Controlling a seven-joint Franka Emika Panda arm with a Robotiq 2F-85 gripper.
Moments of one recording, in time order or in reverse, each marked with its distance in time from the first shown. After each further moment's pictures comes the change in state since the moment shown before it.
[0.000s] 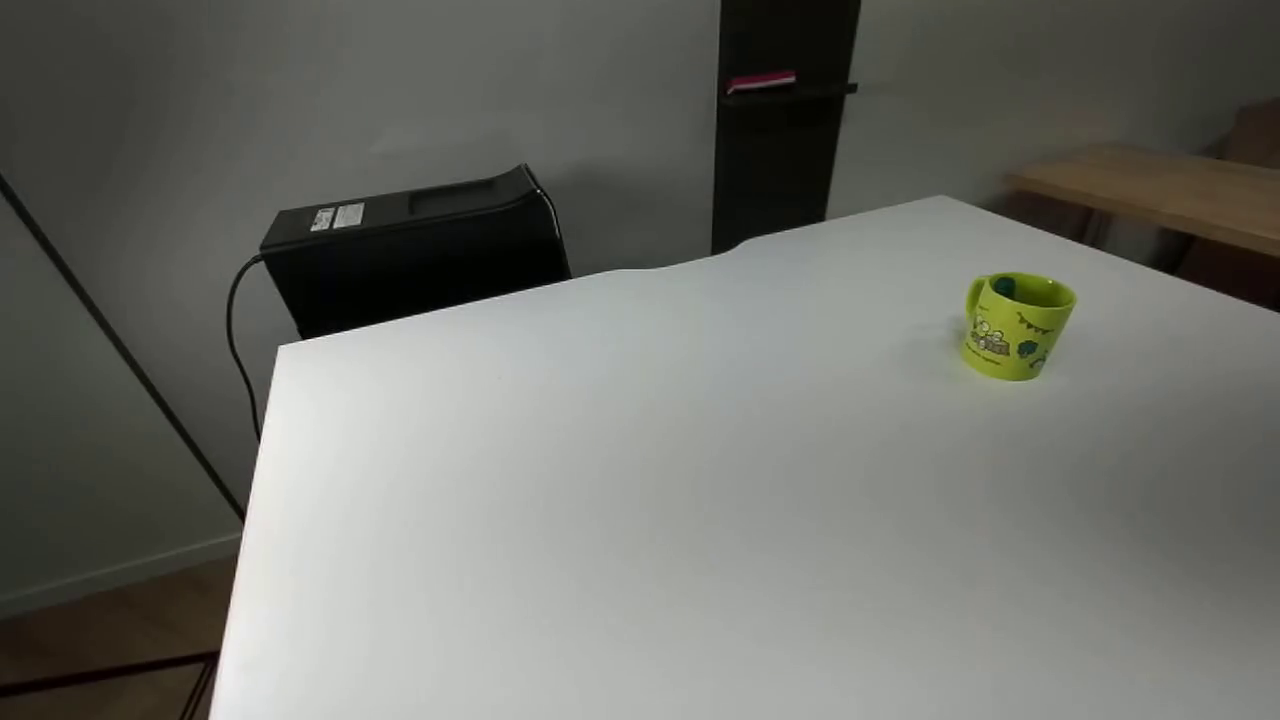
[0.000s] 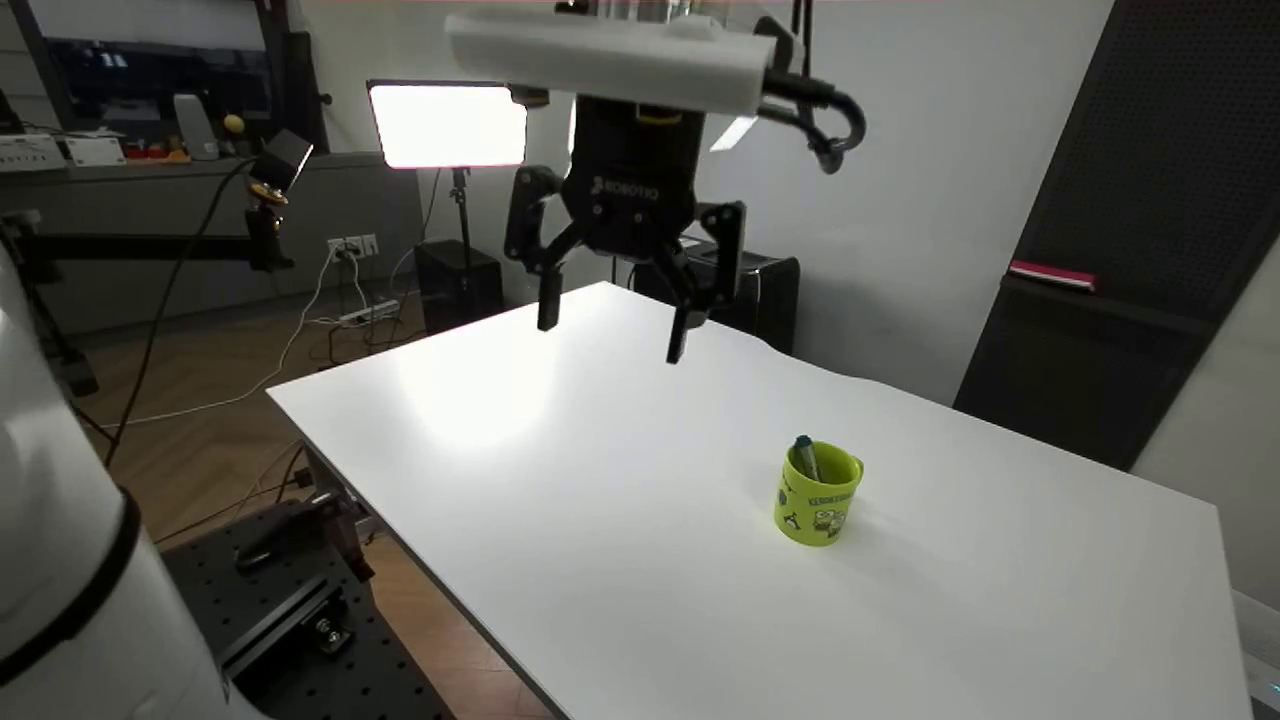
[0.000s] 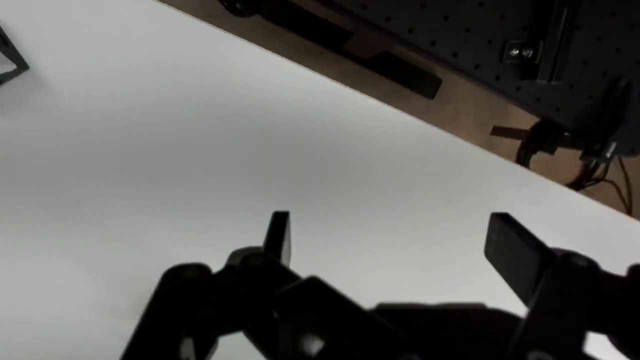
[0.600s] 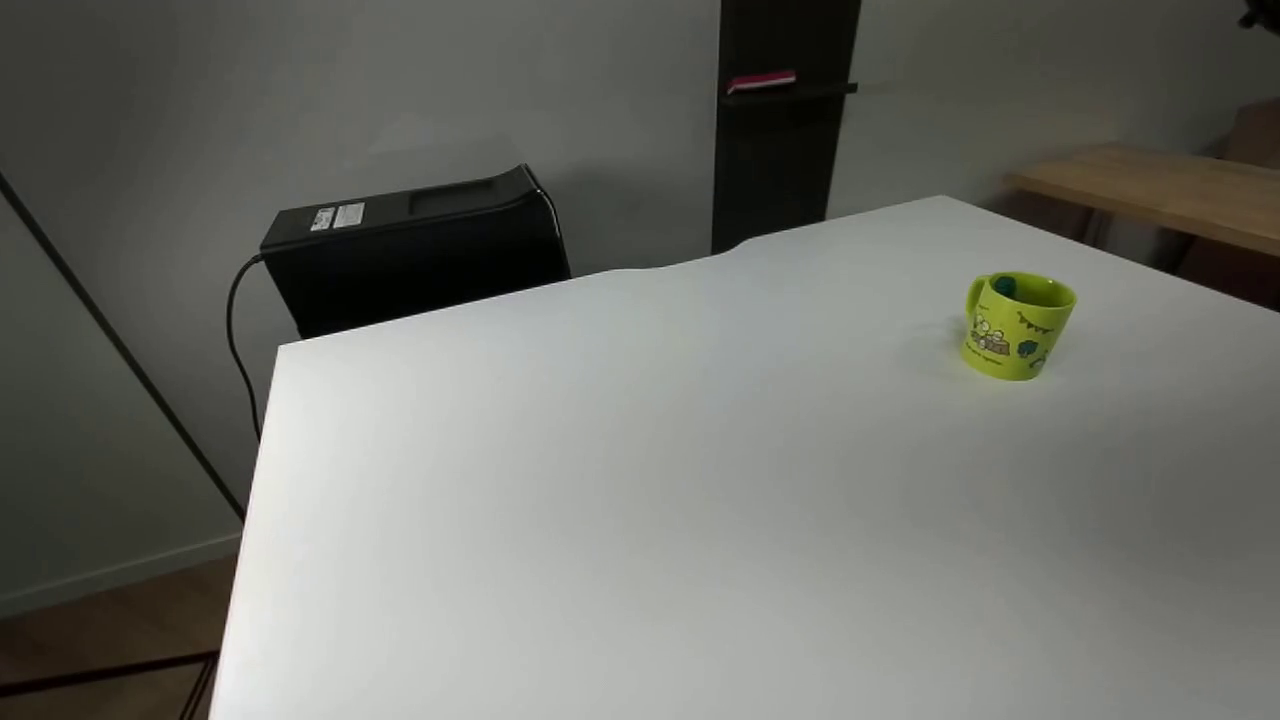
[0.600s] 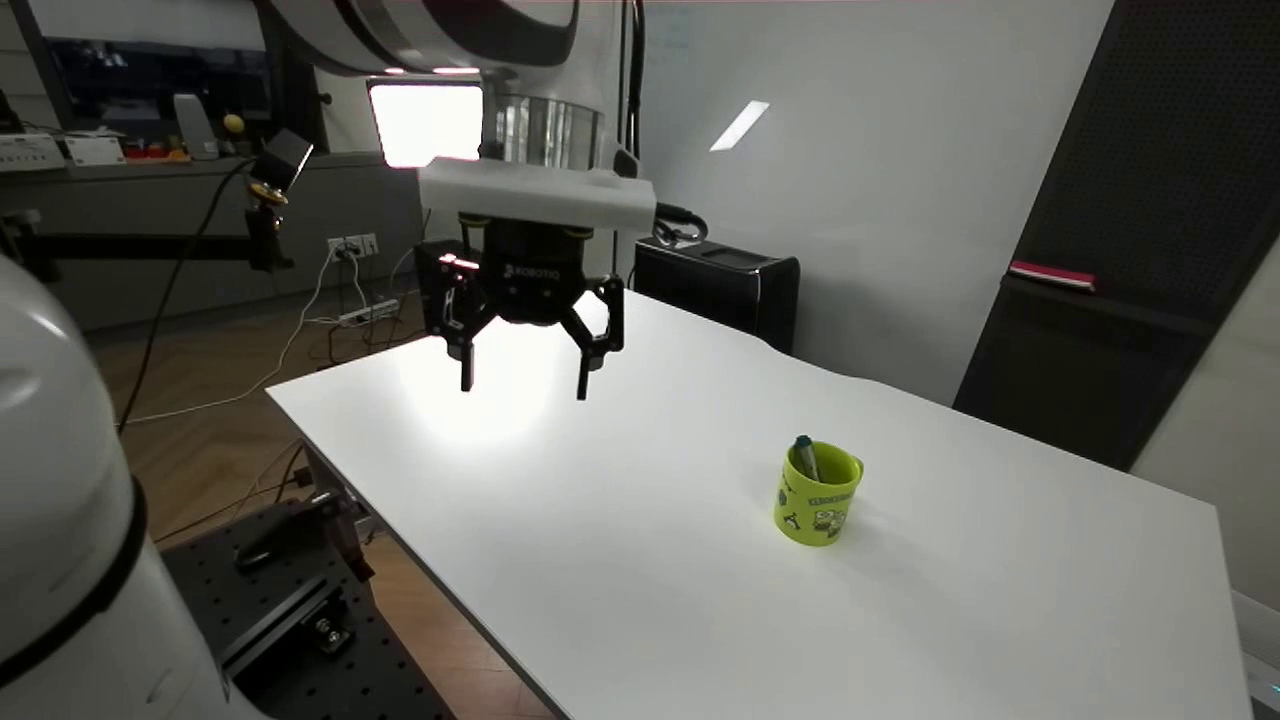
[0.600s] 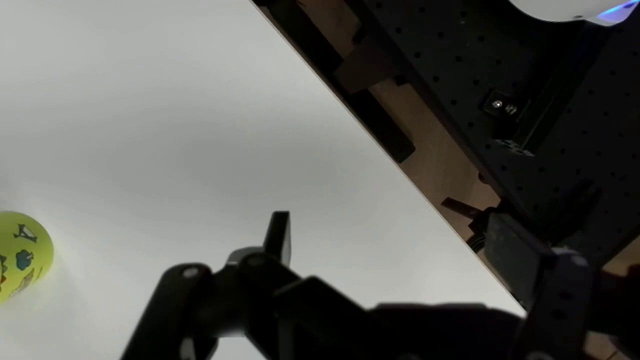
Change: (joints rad) arm 0.190 0.141 0.113 -0.109 0.020 0.165 -0.127
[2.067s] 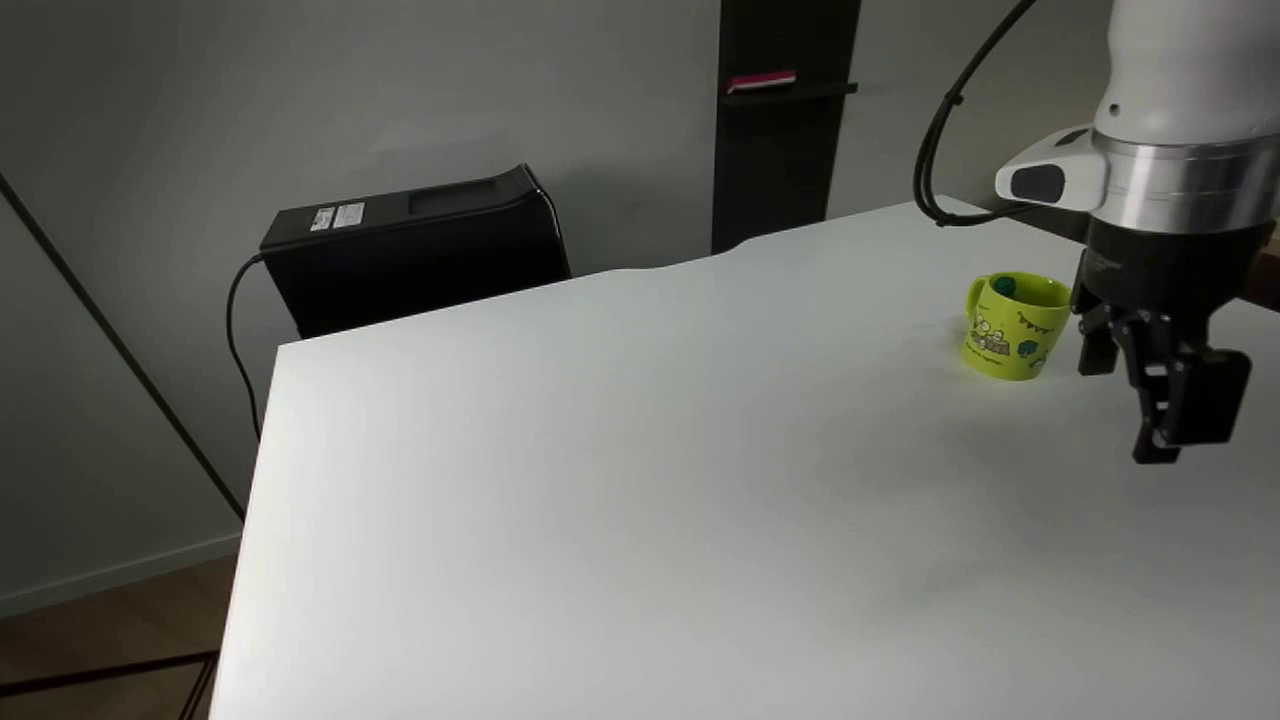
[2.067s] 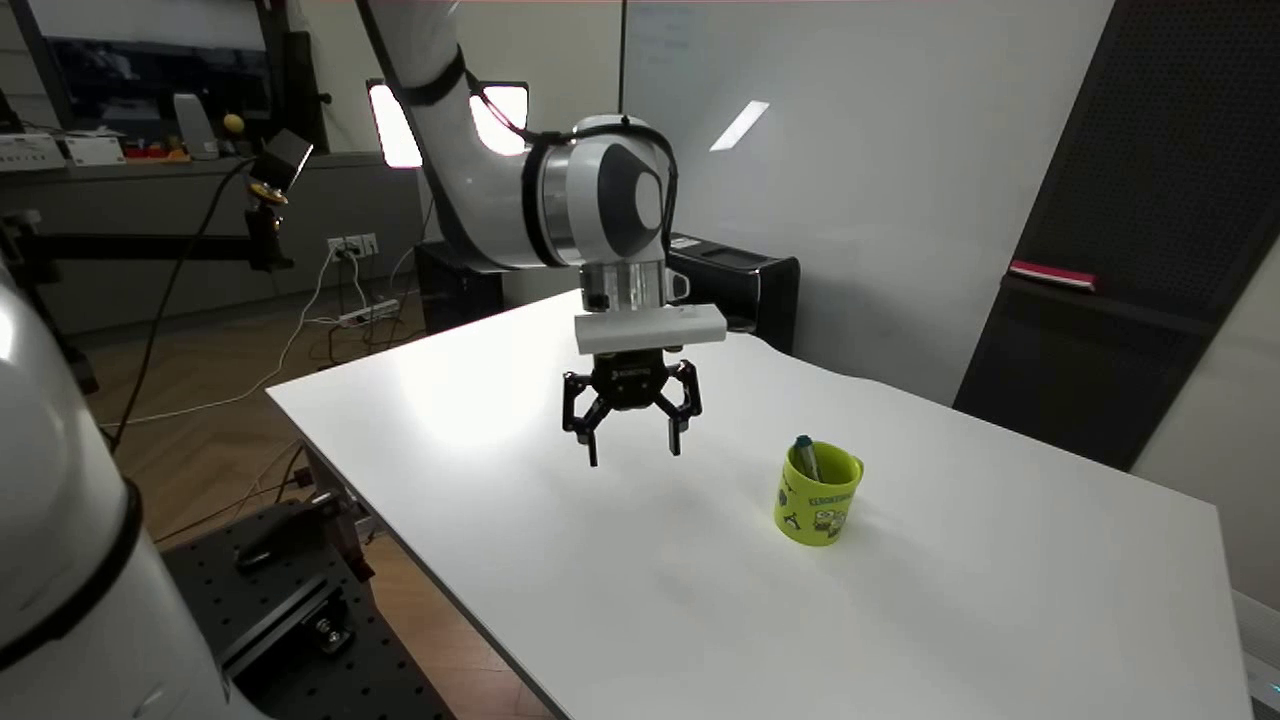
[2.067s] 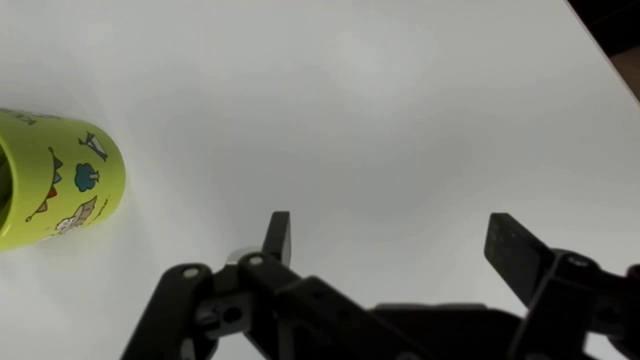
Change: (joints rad) arm -0.117 0.698 0.112 0.290 -0.294 0.429 0.178
